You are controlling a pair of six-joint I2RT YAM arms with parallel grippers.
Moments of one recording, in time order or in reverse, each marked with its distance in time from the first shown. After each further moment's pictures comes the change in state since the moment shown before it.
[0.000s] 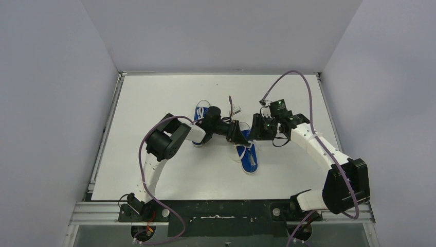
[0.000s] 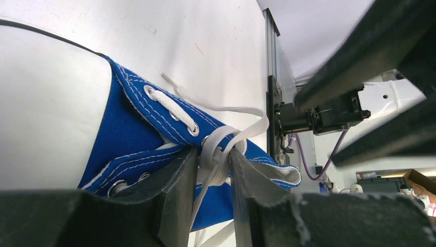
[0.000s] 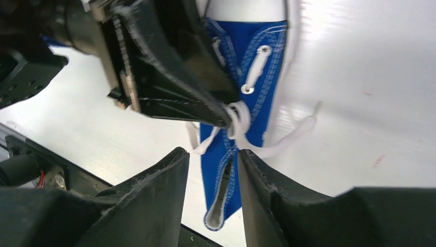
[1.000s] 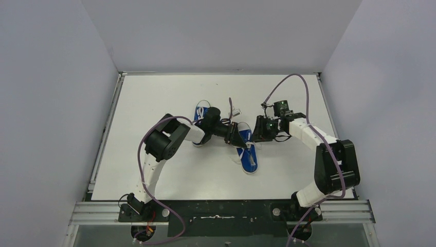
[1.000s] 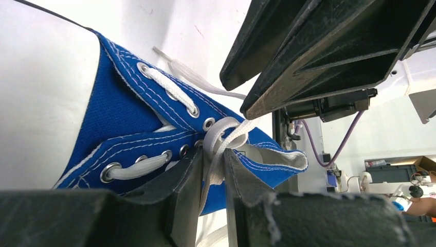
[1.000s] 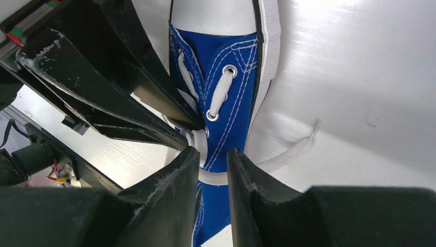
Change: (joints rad) left arm 0.002 -0.019 -0.024 -0.057 0.027 0.090; right arm -0.154 0.175 -0.038 0.102 -0.198 -0.085
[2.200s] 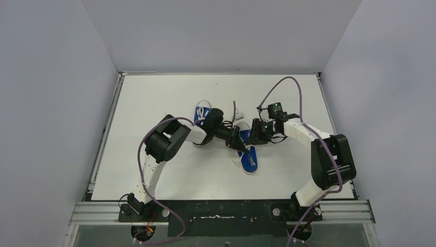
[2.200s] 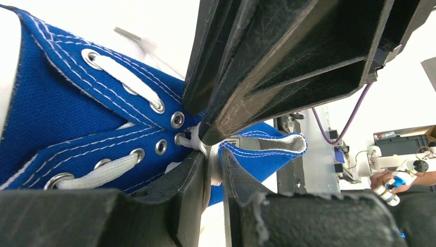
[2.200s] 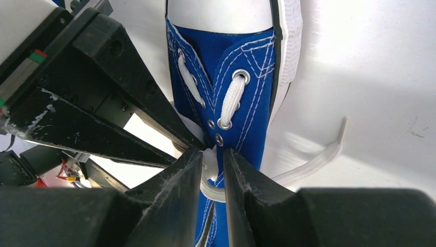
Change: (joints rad) left arm -0.026 -0.014 0.006 -0.100 0.051 0.126; right arm 0.051 0.060 -0.008 0.036 -0.002 0.080
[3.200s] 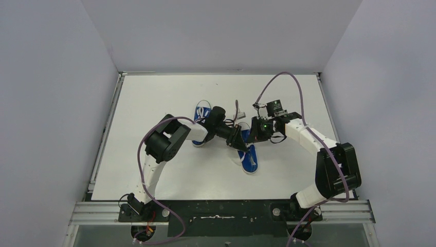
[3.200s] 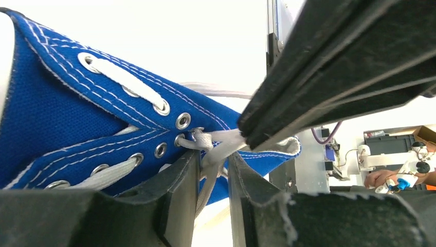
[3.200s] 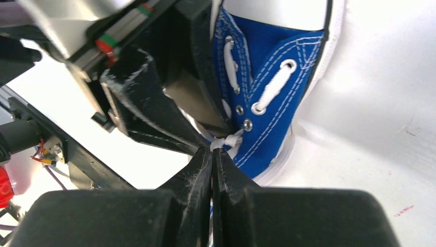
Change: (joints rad) left arm 0.000 -0.001 0.049 -0.116 0.007 0.018; right arm 0.047 -0.069 0.037 -0.072 0.033 -0.117
